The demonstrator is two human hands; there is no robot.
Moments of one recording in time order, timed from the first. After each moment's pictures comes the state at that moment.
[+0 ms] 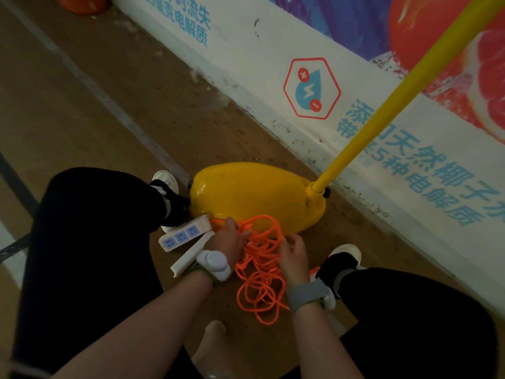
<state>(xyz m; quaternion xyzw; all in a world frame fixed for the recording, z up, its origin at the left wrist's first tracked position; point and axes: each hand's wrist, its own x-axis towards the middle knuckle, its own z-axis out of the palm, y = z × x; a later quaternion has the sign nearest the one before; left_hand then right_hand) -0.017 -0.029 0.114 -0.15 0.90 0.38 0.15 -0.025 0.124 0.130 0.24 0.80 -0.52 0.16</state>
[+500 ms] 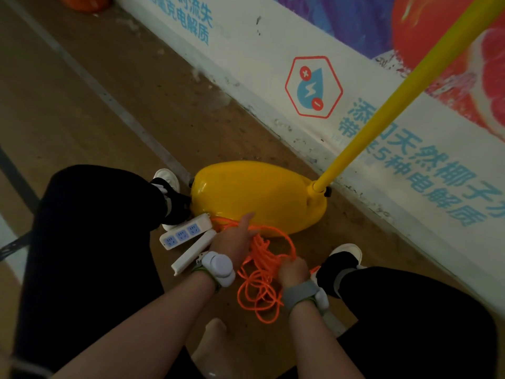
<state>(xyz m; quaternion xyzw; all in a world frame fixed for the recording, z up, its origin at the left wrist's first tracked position) -0.017 -0.021 0.120 -0.06 0.95 0.30 0.11 -0.014 0.127 0.117 0.31 0.85 -0.38 0.20</state>
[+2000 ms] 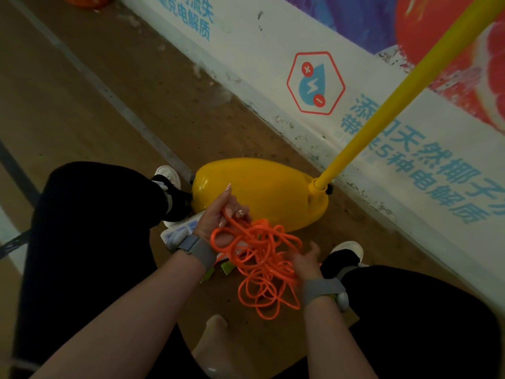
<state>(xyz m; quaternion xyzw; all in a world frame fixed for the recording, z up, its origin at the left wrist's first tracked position) -0.034 -0.050 0.140 -0.06 0.25 0.96 0.12 -0.031 0.157 0.107 0.36 0.74 -0.50 0.24</state>
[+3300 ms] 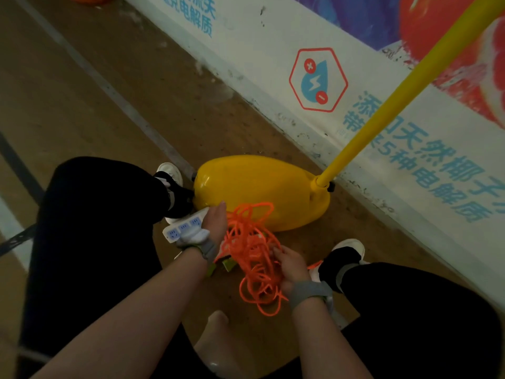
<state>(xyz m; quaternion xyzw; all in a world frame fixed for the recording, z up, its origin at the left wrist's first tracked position) -0.034 -0.044 0.116 -0.39 0.66 0.64 0.08 -0.014 0.133 0.083 0.30 0.62 -0.67 0.28</state>
